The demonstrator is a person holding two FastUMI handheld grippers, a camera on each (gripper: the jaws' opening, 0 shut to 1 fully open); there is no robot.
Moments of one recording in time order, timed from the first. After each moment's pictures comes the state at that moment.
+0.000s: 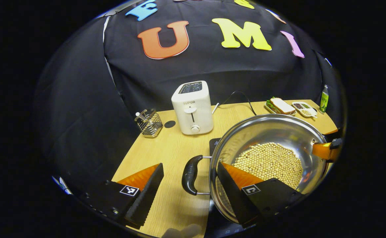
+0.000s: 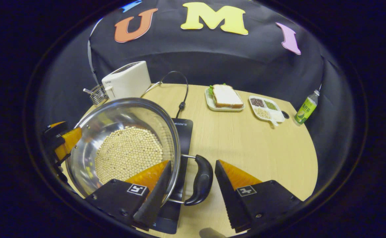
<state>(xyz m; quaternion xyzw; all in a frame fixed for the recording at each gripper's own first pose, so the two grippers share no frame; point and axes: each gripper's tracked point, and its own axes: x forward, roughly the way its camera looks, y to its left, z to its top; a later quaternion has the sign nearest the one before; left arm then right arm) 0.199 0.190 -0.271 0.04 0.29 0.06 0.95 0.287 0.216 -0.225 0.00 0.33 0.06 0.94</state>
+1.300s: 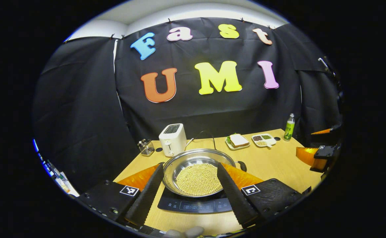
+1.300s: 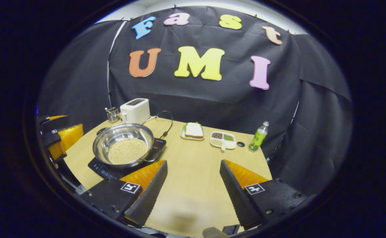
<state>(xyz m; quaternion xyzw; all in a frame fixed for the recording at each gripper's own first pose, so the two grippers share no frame) 0.040 0.013 -0.086 0.03 0.15 0.05 0.99 0.109 0.041 -0.095 -0.03 0.14 0.06 0.99</state>
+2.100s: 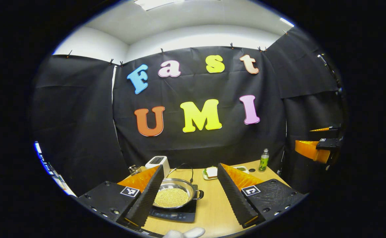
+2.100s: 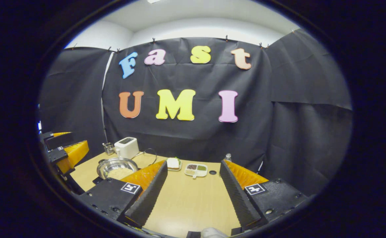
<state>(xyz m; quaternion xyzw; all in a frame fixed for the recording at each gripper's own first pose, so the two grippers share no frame) -0.004 -0.109 0.057 0.00 0.02 0.04 1.00 0.027 -0.125 0.034 0.01 -0.01 0.04 1.00</state>
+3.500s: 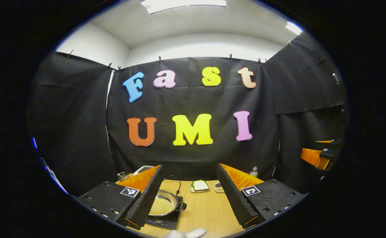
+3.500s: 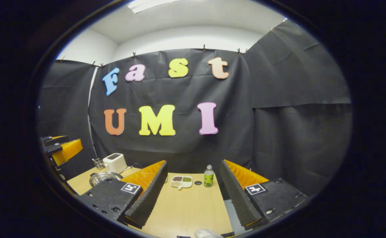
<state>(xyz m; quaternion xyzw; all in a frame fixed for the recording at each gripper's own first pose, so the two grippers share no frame) 0.017 -0.143 0.104 -0.02 -0.02 0.02 1.00 0.024 -0.202 0.066 0.06 -0.06 0.00 1.00</state>
